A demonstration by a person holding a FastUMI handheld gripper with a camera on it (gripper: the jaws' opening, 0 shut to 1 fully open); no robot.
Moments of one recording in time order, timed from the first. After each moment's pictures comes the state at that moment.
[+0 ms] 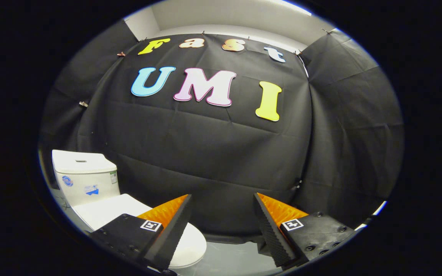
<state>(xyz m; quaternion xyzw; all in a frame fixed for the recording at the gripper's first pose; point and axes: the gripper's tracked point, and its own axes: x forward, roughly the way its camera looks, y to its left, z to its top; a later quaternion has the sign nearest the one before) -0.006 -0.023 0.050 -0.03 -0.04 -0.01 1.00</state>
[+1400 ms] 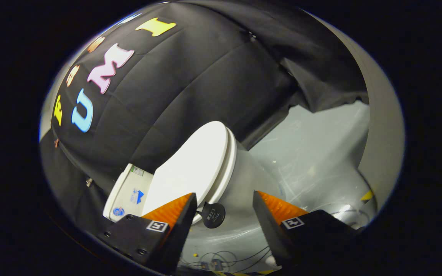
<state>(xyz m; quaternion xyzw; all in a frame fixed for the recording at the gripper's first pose) -0.086 0.028 -0.234 0.46 0.27 -0.02 0.84</state>
